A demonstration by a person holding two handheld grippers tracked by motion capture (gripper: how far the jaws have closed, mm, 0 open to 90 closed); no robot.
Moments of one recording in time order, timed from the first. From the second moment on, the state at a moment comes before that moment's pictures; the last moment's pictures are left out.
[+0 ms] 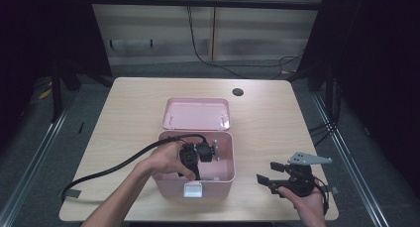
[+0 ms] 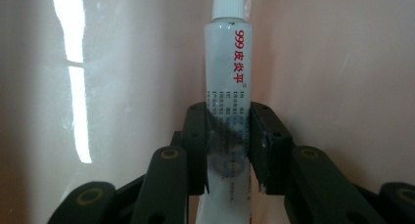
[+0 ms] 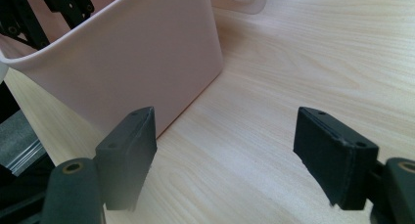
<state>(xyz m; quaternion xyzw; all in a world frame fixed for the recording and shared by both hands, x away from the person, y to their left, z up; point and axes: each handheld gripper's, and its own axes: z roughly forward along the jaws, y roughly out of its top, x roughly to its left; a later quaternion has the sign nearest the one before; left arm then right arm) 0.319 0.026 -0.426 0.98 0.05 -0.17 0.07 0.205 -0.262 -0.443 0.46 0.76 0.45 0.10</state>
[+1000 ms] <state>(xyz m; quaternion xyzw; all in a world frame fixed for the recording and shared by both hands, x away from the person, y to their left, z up) 0.325 0.023 -0.450 0.98 0.06 -0.21 0.04 0.205 -0.261 -0.443 0.46 0.76 0.45 0.10</state>
